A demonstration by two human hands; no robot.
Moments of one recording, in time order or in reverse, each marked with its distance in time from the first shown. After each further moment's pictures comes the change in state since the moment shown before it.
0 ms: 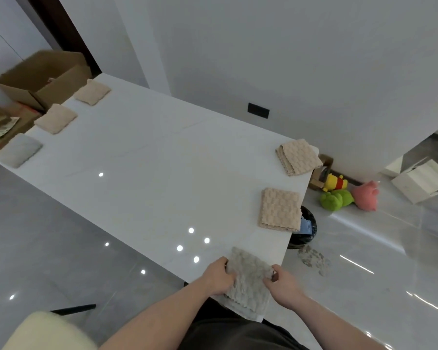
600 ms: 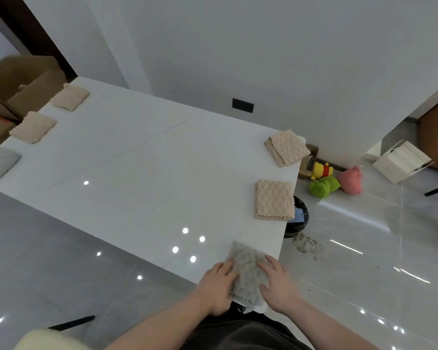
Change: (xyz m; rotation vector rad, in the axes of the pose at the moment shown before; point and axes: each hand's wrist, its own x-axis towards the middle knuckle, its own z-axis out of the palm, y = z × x) left_hand -0.033 -0.028 -0.002 0.759 -0.120 0.400; right_hand -0.020 0.008 0.039 -0.324 0.109 -0.174
